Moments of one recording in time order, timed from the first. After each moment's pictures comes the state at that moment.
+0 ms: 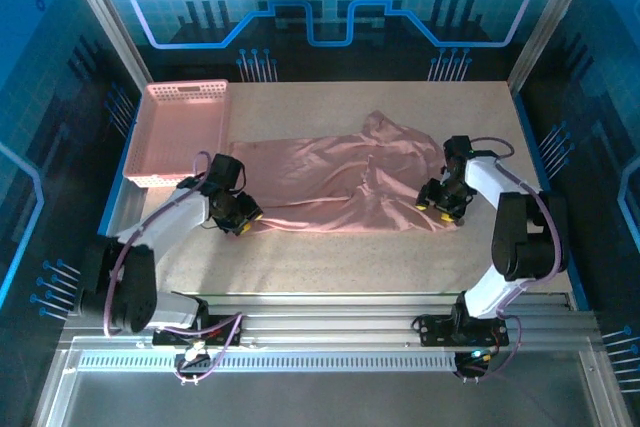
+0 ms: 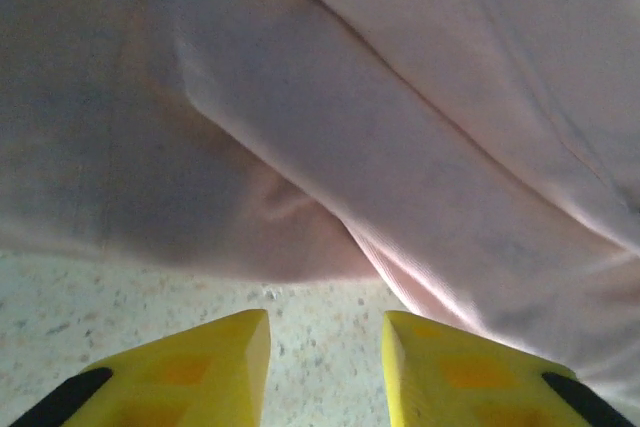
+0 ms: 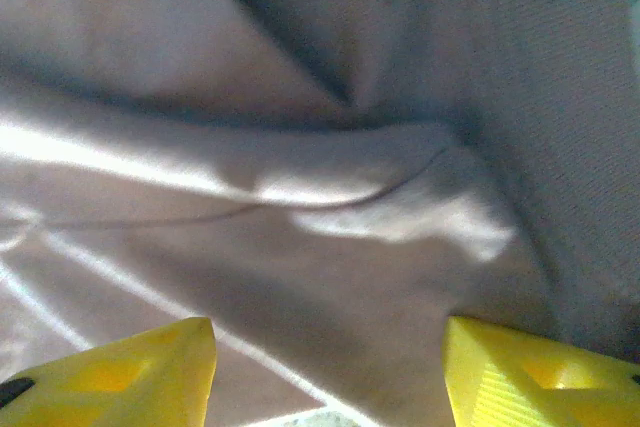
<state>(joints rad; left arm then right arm) -0.21 1.40 0.81 -0.69 0.22 -0.97 0.00 1.67 1.03 -0.85 -0.15 0.43</state>
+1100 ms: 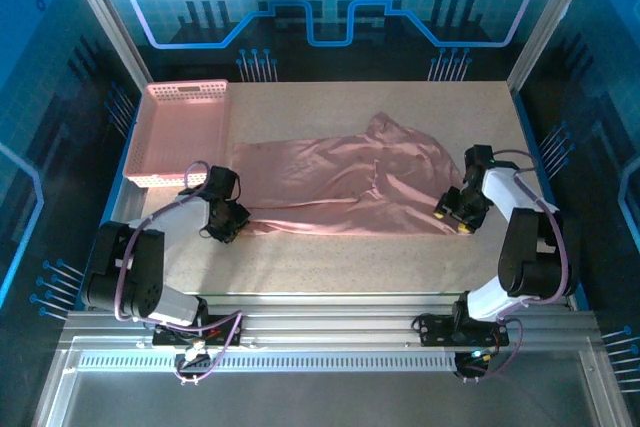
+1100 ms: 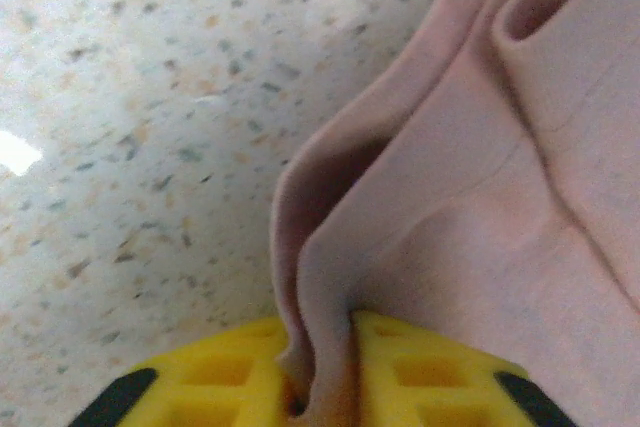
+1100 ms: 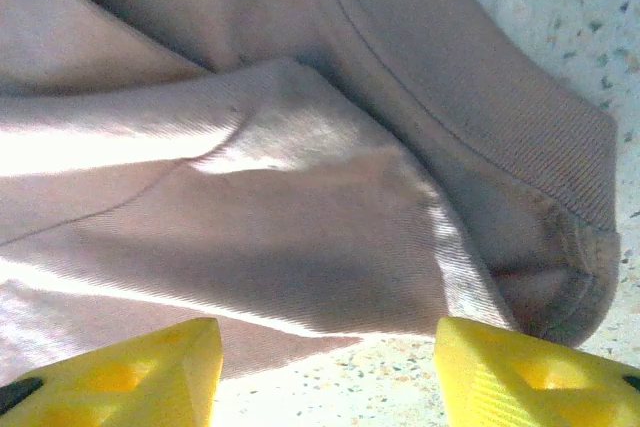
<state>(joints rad) -0.14 1.46 0.68 -0.53 0.09 -1.03 -0.12 1.55 0.93 -0.90 -0.11 0.46</state>
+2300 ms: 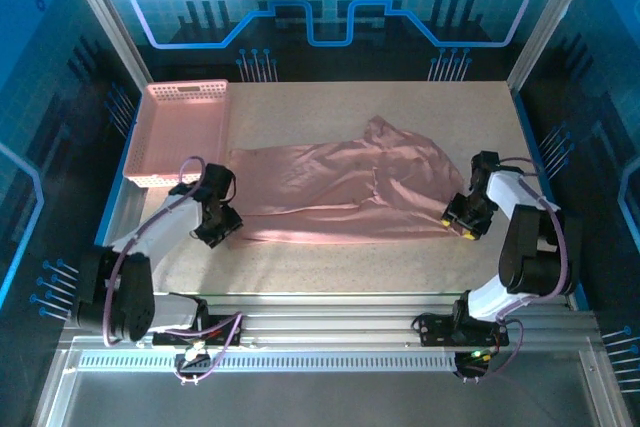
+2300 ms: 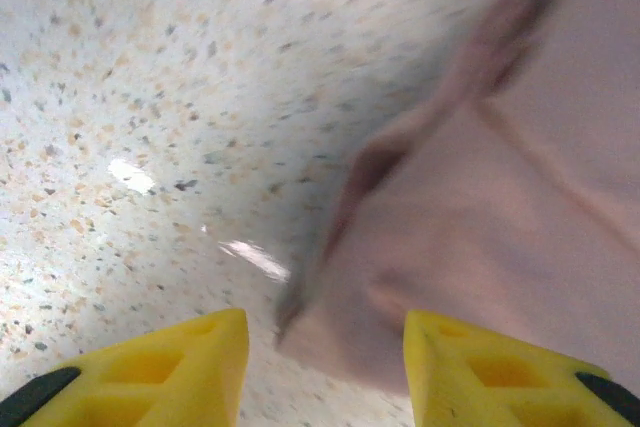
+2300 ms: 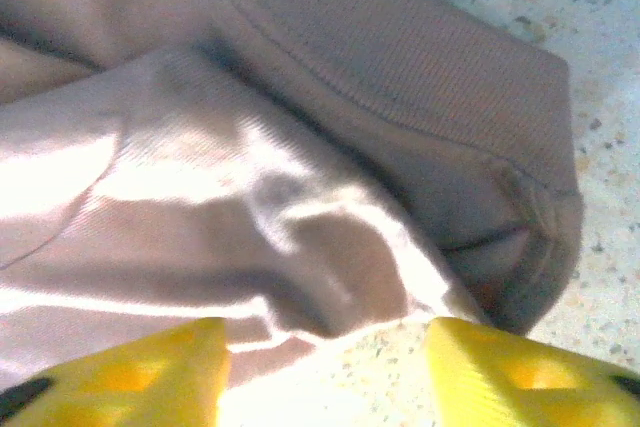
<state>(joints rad) -0.16 1.29 0.78 -0.85 -0.04 -0.91 -0.18 1.52 0.90 -0.91 -0.09 0.44</state>
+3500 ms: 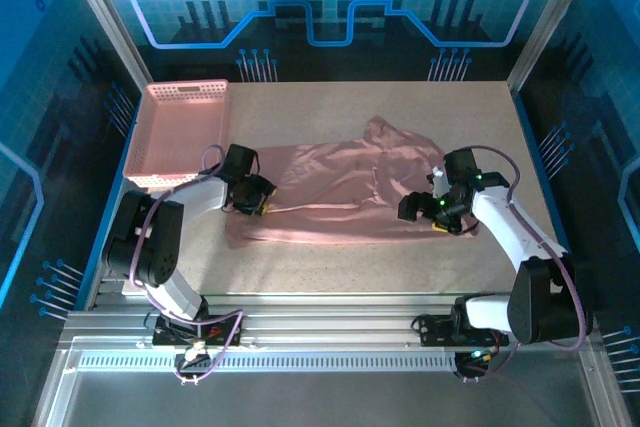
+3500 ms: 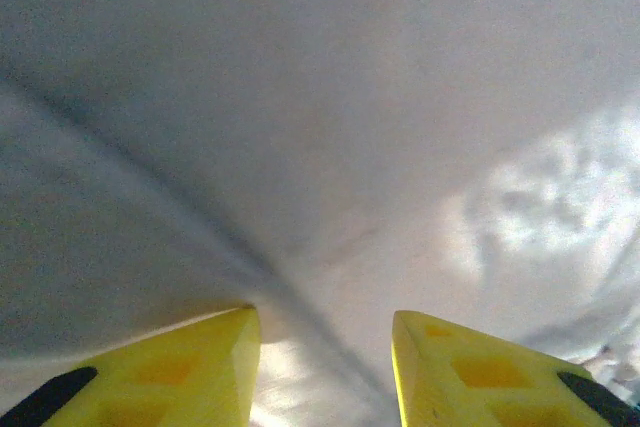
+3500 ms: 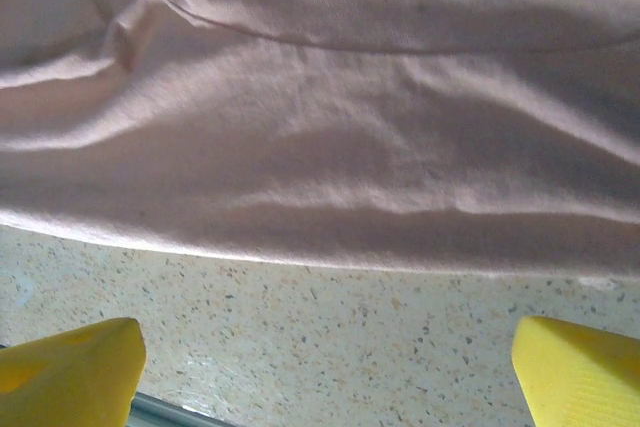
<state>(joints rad) -0.22 1.67 0.90 -0.32 0.23 -1.32 0.09 1.30 0.88 -0.90 -0.36 0.29</state>
